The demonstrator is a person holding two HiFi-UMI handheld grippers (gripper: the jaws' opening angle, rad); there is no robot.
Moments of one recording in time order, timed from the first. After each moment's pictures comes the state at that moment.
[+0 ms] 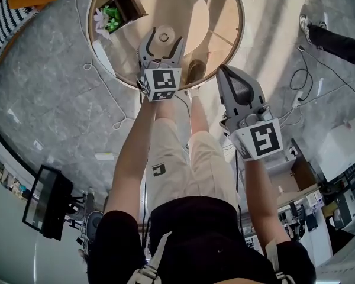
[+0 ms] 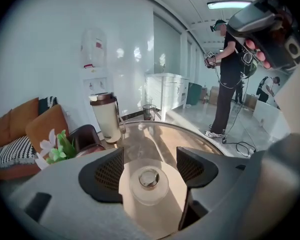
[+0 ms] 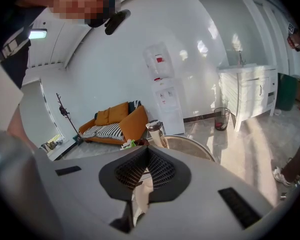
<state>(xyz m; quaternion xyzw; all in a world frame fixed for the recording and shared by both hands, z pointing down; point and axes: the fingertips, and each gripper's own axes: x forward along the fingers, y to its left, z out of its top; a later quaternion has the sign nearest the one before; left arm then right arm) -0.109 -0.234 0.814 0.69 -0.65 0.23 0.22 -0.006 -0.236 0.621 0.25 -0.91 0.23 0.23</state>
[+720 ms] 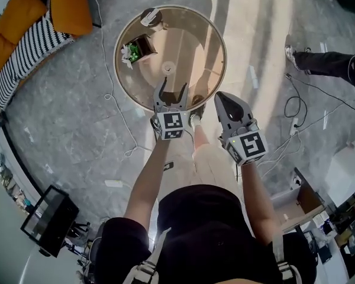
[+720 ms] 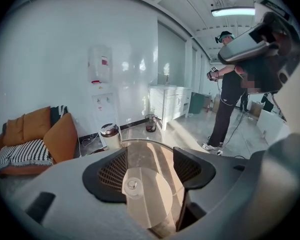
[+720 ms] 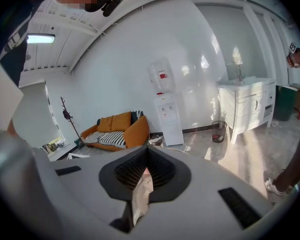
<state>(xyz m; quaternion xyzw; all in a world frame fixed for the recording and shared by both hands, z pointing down) -0.060 -0.186 0.660 0.67 -0.68 0.20 0.22 0.043 -0.219 0.503 0.26 -0.92 0.21 0.19</state>
